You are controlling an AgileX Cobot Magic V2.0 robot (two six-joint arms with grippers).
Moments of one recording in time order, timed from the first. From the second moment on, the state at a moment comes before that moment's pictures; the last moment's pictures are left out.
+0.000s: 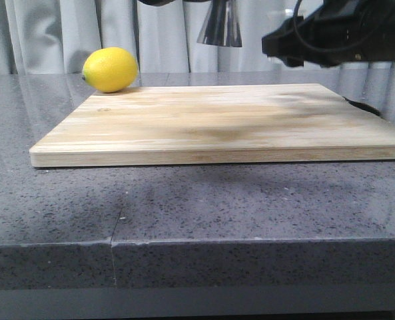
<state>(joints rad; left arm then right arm) -0.88 1.50 -0.92 -0.08 -0.39 0.02 0.16 1.75 -0.88 -0.35 -0.76 0.13</state>
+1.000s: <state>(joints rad) -0.84 1.50 -0.91 -0.08 -0.39 0.02 0.16 1.84 -0.76 -0.31 -0.91 0.13</state>
